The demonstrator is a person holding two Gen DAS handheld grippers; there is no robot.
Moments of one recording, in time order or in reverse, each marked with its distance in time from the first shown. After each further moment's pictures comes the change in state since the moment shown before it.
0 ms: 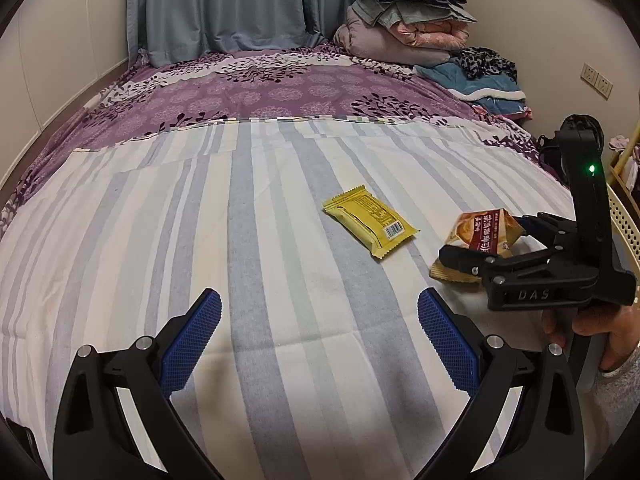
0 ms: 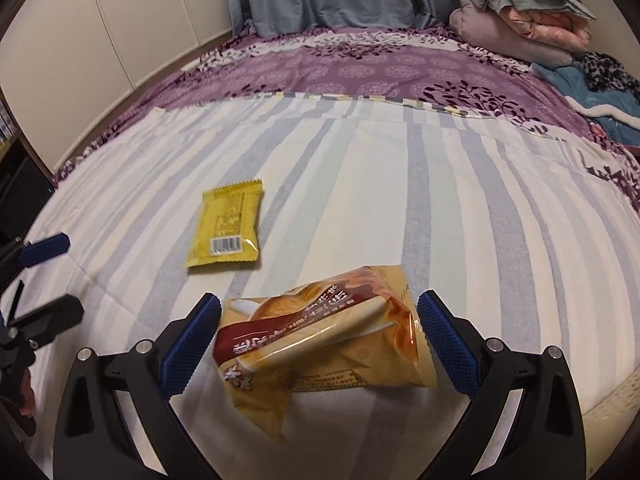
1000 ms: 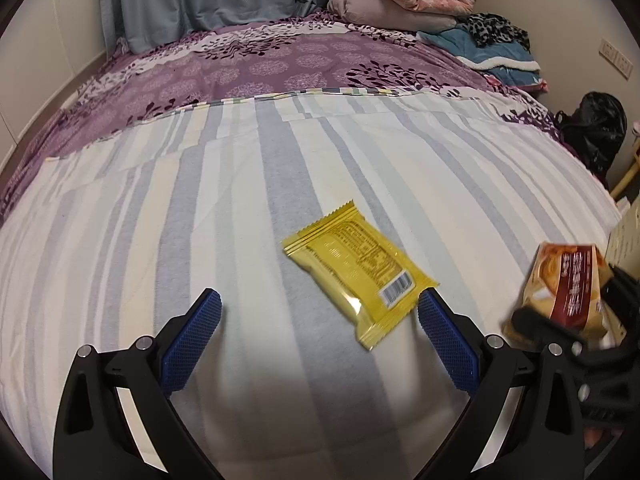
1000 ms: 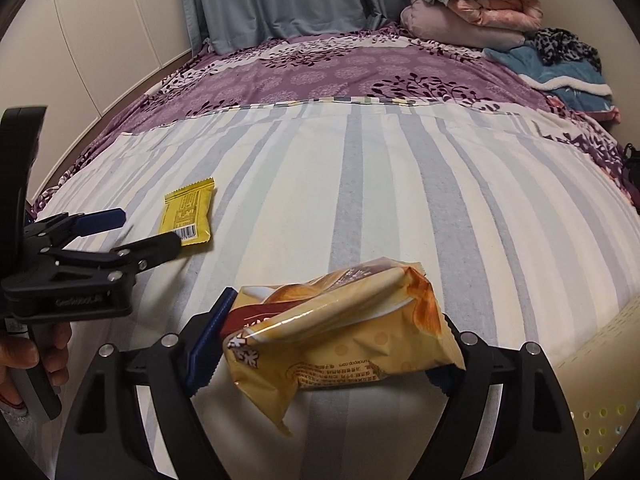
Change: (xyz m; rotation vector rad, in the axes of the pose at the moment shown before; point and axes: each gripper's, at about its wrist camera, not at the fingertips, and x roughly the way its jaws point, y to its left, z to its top) left arm 0.089 -0.032 0.045 0.026 0.114 0.029; right arm -0.024 -0.027 -0.024 0.125 -0.059 -0.091
